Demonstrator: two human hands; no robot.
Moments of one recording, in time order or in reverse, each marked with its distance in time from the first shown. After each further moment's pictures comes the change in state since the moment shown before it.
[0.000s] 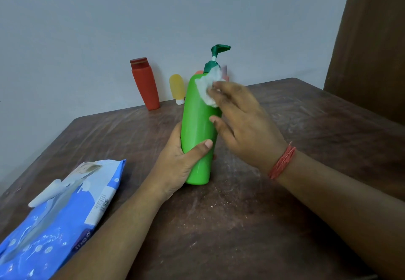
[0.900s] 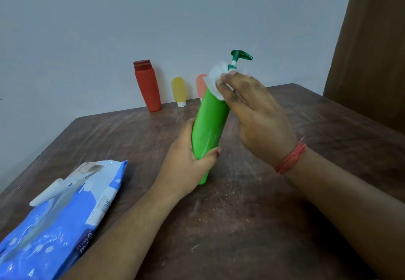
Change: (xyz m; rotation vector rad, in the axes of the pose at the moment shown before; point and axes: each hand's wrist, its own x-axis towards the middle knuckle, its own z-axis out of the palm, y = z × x) left_hand -0.003 0.012 0.009 0.590 0.102 0.198; right_hand 0.009 0.019 -0.008 -0.156 0.048 -0.107
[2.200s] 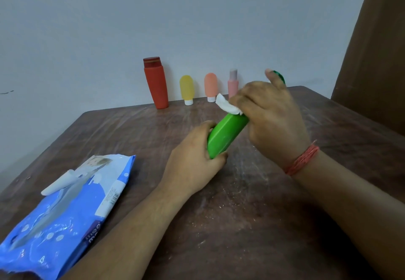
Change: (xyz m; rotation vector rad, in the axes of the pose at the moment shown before) left_hand 0.001 0.002 0.000 0.286 -0.009 0.005; right_hand 0.000 0.006 -0.001 -0.134 -0.058 -0.021
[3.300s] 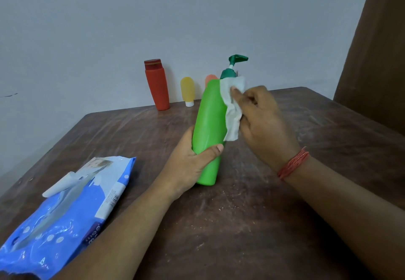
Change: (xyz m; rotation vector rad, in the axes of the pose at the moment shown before) left_hand 0.003 -0.020 0.006 -0.674 -0.085 -0.243; right_hand -0.006 -0.009 0.025 0.329 0.021 0.267
